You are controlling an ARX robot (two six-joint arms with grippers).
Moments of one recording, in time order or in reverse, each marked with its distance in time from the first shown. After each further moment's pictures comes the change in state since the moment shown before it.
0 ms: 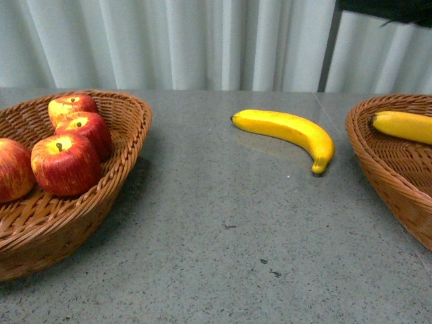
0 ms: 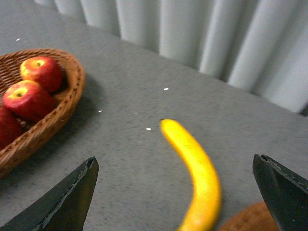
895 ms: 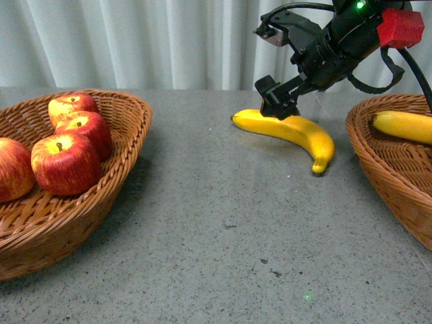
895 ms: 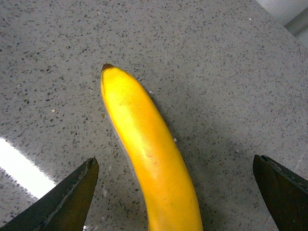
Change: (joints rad) left arm 0.000 0.000 0.000 0.000 0.000 0.000; right arm 0.109 0.694 0.801 -0.546 0.272 -0.274
